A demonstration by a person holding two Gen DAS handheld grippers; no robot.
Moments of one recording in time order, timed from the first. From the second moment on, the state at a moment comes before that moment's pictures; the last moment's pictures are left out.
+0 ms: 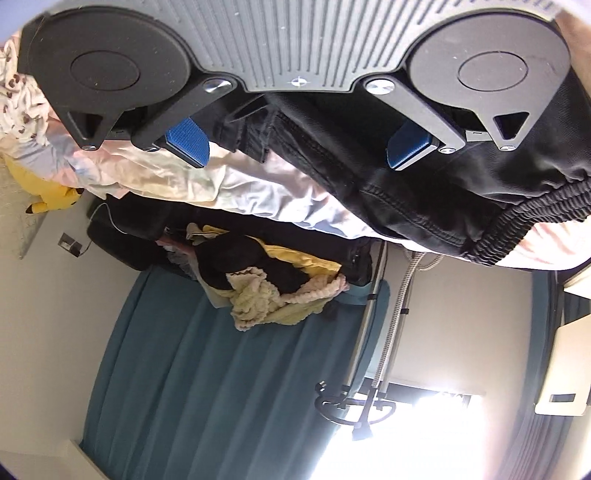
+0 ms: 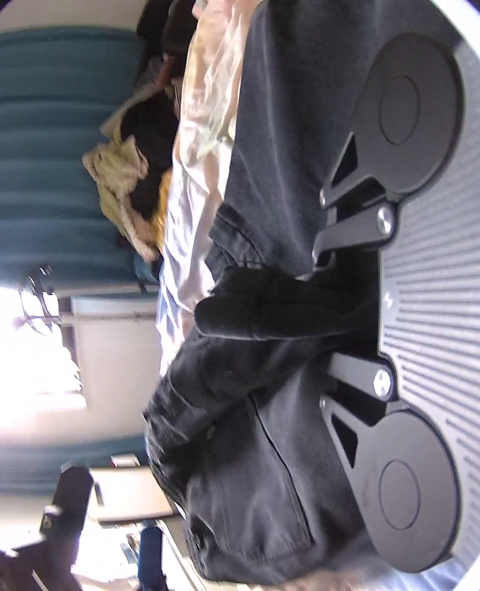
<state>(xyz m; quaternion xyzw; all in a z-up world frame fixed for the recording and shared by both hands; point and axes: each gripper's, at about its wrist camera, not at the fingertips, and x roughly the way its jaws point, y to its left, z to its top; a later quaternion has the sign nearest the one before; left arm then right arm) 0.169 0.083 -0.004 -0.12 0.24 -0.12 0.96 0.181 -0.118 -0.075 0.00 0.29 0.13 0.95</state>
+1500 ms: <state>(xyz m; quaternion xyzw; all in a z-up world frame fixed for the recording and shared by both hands) 0.163 -0.008 -0.069 -0.12 0.26 -0.15 0.95 0.106 -0.305 -0.057 0.27 0.29 -0.05 0.92</state>
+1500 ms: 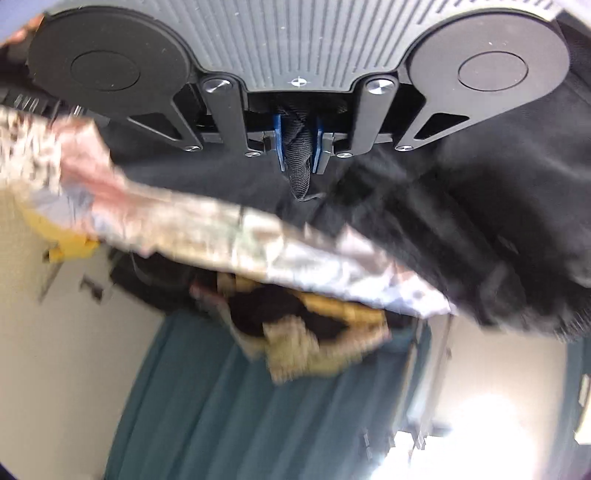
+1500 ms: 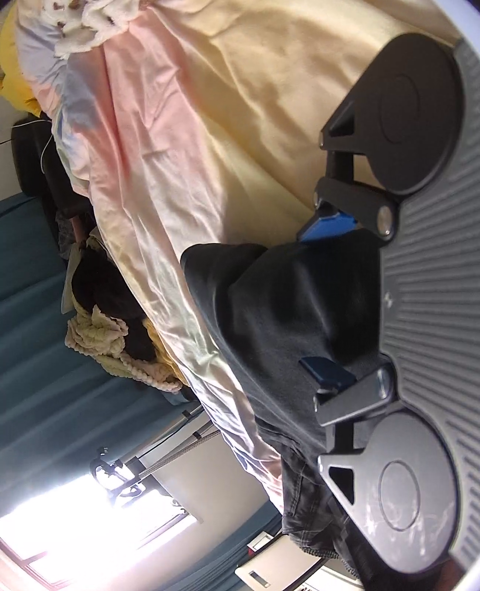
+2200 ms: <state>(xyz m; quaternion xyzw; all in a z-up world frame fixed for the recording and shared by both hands) 0.162 0.001 -0.085 -0.14 0.29 -0.10 0.94 0.106 -0.307 -0.081 0.36 0.32 -0.03 0.88</state>
